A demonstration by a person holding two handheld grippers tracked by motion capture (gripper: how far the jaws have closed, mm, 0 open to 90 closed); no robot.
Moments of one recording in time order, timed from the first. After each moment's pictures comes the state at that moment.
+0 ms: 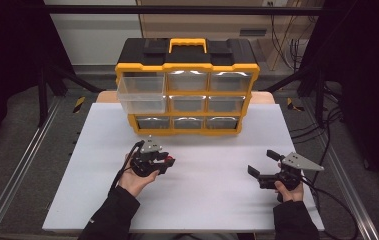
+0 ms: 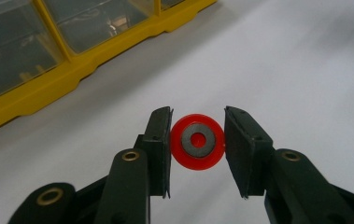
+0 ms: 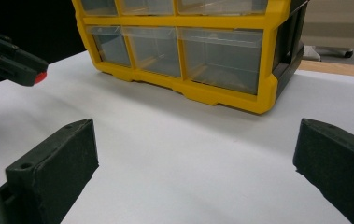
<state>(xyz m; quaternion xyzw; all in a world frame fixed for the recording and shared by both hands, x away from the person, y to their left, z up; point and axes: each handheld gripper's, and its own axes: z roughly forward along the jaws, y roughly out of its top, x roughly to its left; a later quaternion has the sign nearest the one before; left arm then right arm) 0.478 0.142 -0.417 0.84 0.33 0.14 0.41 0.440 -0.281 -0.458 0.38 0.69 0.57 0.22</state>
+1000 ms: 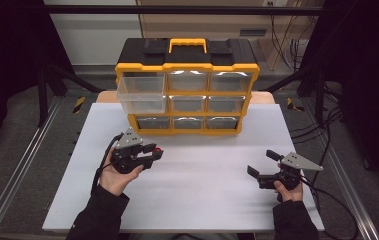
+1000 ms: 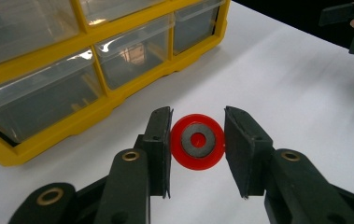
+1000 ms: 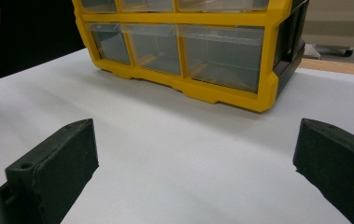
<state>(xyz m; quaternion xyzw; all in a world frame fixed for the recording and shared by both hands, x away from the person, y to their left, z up) 0.458 0.174 -0.365 0.81 0.33 0.16 0.45 0.441 -0.280 -0.459 0.38 0.69 0.57 0.22</state>
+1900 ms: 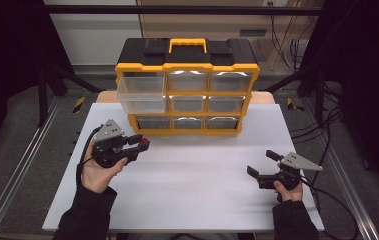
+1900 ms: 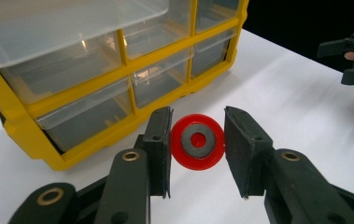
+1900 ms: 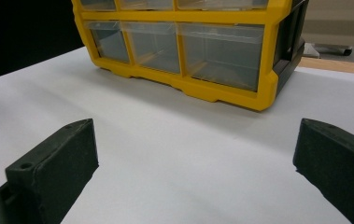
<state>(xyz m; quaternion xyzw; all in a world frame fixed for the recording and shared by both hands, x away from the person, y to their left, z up) 0.453 0.204 -0.327 0.79 0.34 0.19 0.47 0.440 -0.280 -0.460 0.38 0.70 0.57 0.22</state>
